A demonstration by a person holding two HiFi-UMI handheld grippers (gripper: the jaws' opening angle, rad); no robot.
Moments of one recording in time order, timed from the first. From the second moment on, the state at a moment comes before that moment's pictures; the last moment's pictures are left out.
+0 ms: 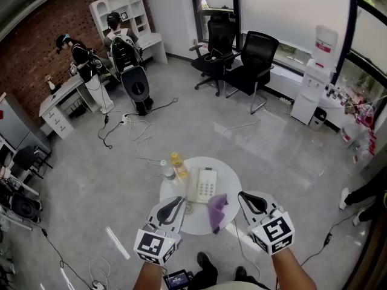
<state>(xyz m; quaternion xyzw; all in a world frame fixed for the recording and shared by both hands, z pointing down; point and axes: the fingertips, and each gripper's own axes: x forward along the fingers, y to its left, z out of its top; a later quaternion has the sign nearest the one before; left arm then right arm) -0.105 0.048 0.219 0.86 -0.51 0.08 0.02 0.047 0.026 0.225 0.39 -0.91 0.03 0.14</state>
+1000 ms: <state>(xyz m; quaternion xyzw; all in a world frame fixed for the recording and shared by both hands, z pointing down) -0.166 -0.029 0.299 0.86 -0.50 0.10 0.06 -0.015 -0.036 0.315 0.38 -0.90 0.08 0.18</state>
